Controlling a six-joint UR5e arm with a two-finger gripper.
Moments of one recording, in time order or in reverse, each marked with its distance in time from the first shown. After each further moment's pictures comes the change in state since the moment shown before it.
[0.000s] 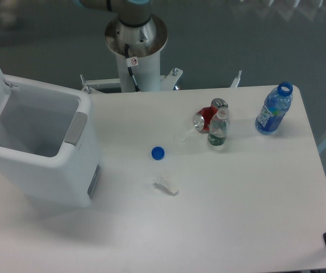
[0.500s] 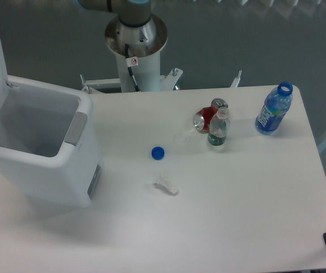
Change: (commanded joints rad) arm 0.069 -0.008 -0.012 0.005 -0.002 -0.020
